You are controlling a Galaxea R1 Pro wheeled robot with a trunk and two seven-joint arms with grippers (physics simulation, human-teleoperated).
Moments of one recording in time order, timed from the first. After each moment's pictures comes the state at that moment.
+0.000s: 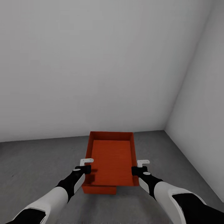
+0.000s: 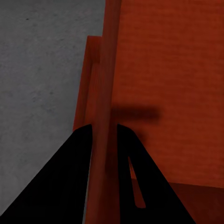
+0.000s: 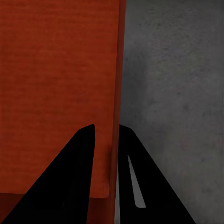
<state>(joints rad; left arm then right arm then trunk) -0.76 -0.09 -0.14 -0.33 0.18 0.15 0.19 -0.88 0.10 0.05 0.01 -0.01 -0.13 -0.10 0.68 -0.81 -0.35</state>
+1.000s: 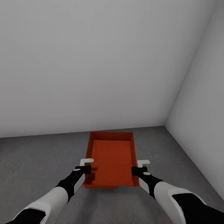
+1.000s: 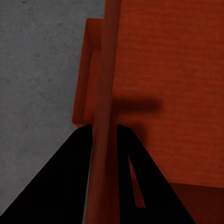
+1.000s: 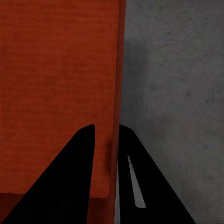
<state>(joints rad) -0.76 -0.09 -0.14 -0.33 0.18 0.15 0.19 -0.88 0.10 0.05 0.02 -0.01 -0.13 -0.10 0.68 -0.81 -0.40</state>
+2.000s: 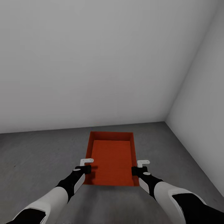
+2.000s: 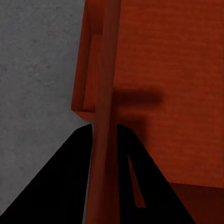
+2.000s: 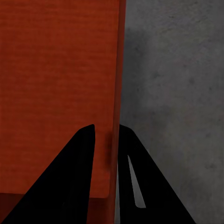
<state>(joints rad) -0.76 -0.09 -0.14 -0.33 0.18 0.15 0.19 -0.88 0.10 0.05 0.02 -0.01 -0.13 -0.10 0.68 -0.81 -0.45</state>
